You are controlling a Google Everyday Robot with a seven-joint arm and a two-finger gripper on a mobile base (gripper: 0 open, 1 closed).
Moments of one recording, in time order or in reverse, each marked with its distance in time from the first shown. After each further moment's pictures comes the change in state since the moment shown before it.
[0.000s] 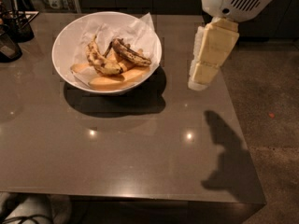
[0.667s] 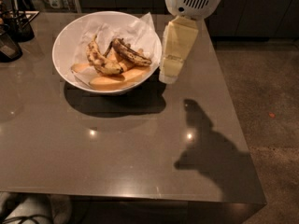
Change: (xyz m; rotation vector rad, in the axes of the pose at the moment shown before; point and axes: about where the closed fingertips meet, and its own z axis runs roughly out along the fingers) arm -0.030 -0.018 0.041 -0.058 0.071 0.056
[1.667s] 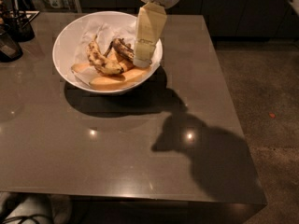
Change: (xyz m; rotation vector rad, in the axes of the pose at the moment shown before) arm -0.048 -0.028 0.020 -0.063 -0.042 -0.014
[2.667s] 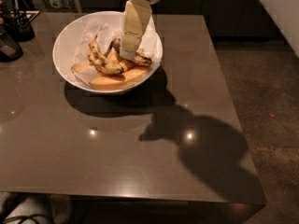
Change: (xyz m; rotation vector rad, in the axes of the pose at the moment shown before) arm -0.028 -0.021 0.015 -0.018 -0.051 0.005
